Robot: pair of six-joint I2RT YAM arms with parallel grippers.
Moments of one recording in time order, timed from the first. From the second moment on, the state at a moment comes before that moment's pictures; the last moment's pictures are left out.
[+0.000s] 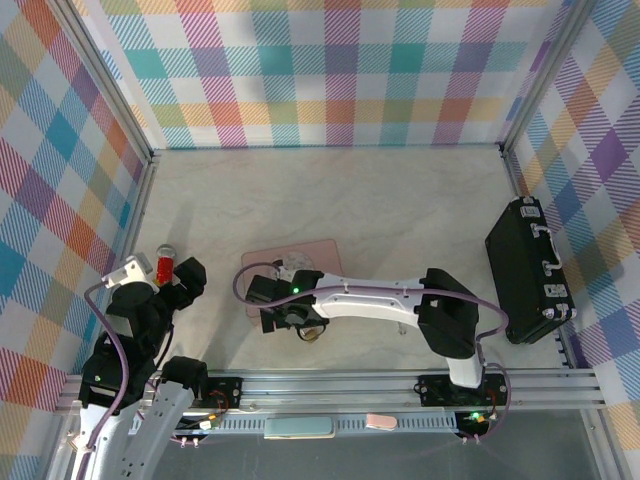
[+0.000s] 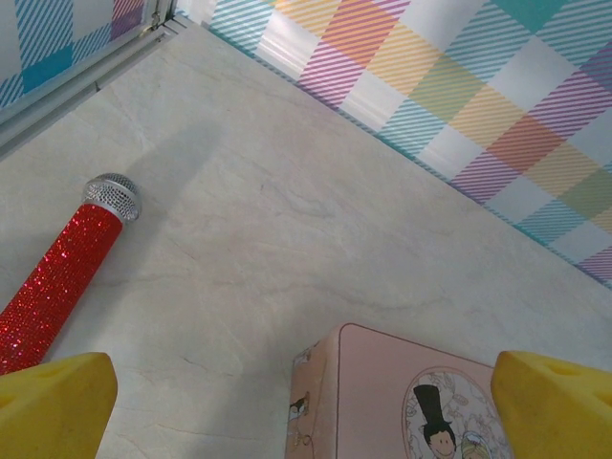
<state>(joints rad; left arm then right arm) -0.22 0.32 0.79 -0.90 -0.26 -0.63 1.27 1.92 1.53 -0.92 0.20 1.04</state>
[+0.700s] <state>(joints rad) -0.22 0.42 0.76 -0.85 -0.22 -0.63 1.12 2.04 1.68 -0.85 0.17 0.84</state>
